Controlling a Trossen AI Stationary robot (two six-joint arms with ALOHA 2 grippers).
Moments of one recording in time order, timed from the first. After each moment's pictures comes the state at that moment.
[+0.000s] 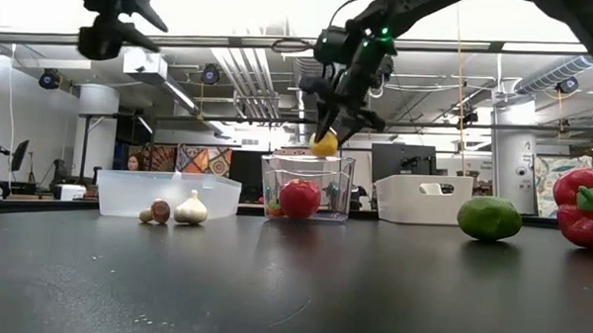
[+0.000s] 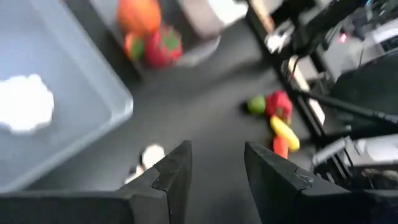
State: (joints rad) left arm 0.40 0.75 0.93 -0.83 0.19 -0.74; right arm -0.54 1.98 1.79 -0.89 -0.08 0.44
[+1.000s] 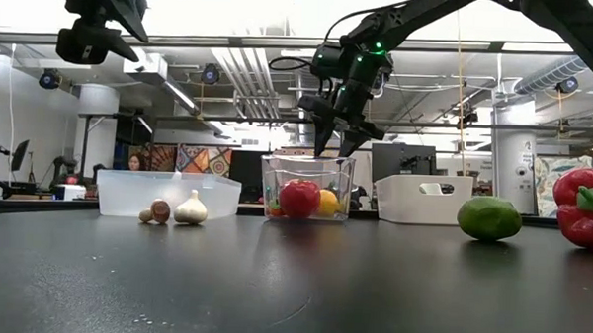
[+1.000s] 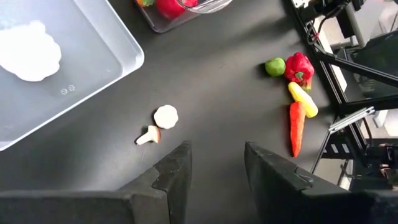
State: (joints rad) left arm 0.33 0.77 0.93 -0.94 0.19 -0.76; right arm -0.56 2.04 1.81 -0.89 -0.03 0.39
